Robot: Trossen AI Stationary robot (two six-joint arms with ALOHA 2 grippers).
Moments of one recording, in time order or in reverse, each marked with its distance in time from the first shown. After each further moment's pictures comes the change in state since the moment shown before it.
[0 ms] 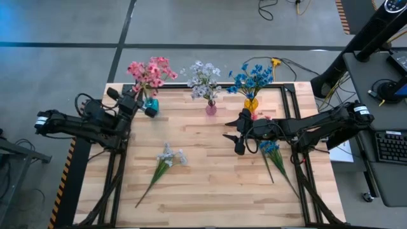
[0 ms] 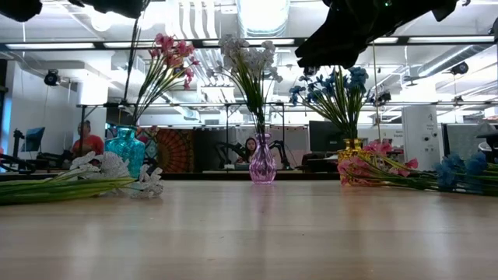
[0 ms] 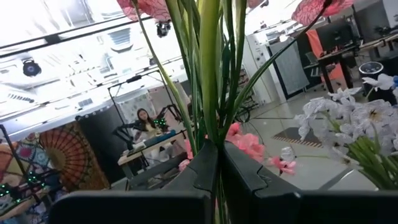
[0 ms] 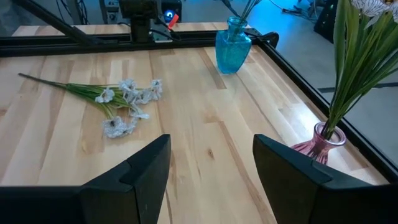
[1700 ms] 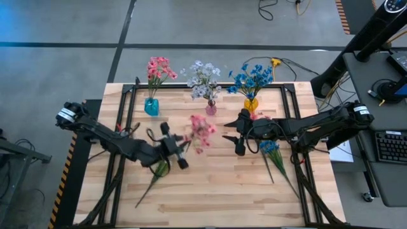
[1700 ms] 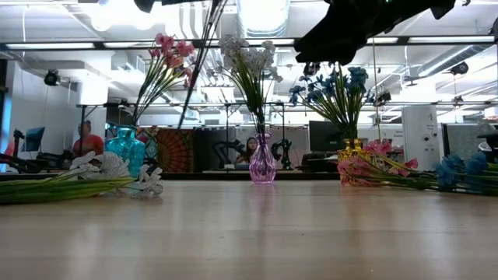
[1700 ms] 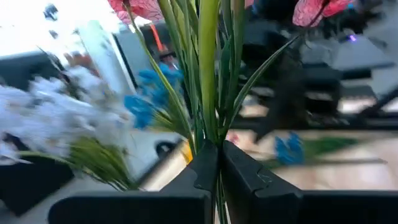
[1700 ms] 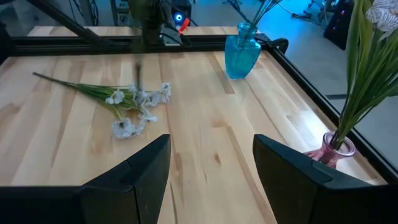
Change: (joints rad) left arm -0.346 0.612 0.268 -0.312 0.199 -0.743; right arm 0.001 0.000 0.013 0.000 -0.036 -0.026
